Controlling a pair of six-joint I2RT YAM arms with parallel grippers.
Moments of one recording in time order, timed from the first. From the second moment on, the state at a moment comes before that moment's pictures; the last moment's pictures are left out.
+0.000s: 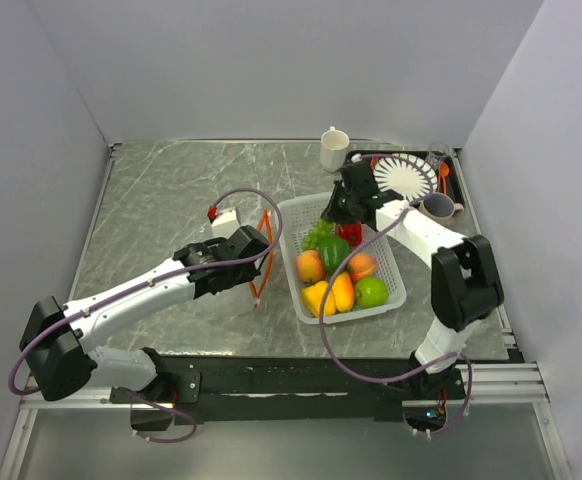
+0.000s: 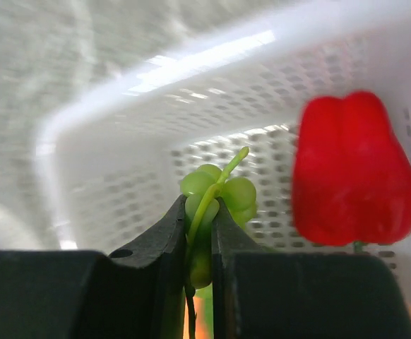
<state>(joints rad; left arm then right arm) -0.88 1.29 1.02 -0.71 -0.49 -1.03 0.40 1.72 1.25 -0.34 -0.03 0.64</state>
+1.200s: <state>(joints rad) -0.88 1.30 1.02 -0.68 -0.44 -1.04 0.57 1.37 1.09 -0.02 -0.36 0.83</state>
